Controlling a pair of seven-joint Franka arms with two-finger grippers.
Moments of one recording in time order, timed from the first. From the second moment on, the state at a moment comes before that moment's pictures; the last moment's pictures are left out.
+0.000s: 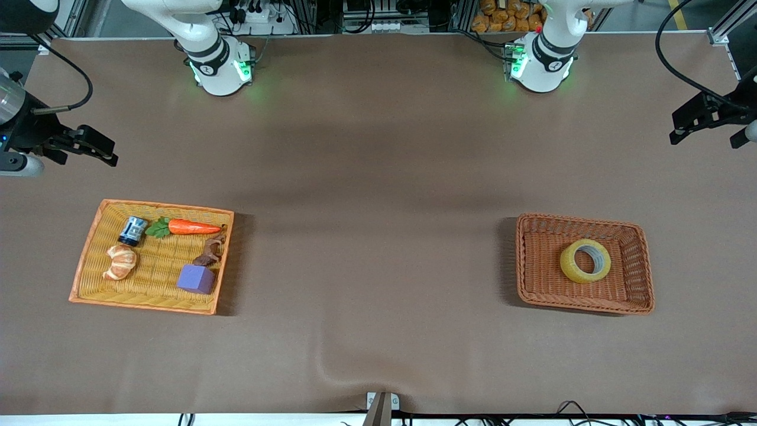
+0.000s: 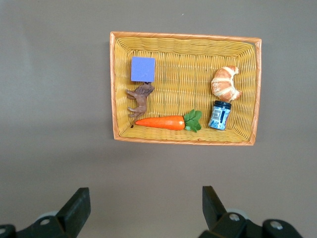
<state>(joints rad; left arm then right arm) -0.01 -0.05 -0.01 -1.54 0.03 1.54 0.07 -0.02 -0.04 0.04 -1.65 -0.01 1.59 0.07</state>
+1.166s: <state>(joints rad) -0.02 0.01 -0.01 -1.45 0.03 1.42 0.08 -0.02 -0.04 0.04 -1.65 -0.01 1.59 0.07</state>
